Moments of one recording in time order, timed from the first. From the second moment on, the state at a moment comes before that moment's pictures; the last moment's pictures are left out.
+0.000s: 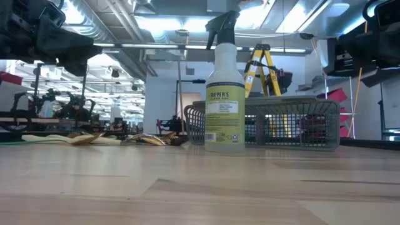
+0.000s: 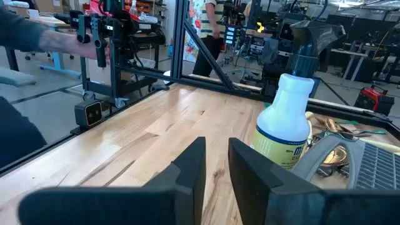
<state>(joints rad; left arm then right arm) -0.04 0.00 0.01 0.02 -0.05 -0.05 0.14 0.09 0.01 0.02 -0.20 -0.11</state>
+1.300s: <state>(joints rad) -0.04 0.00 0.01 0.04 -0.03 -0.15 0.14 0.09 0.01 0.11 -0.04 0.17</state>
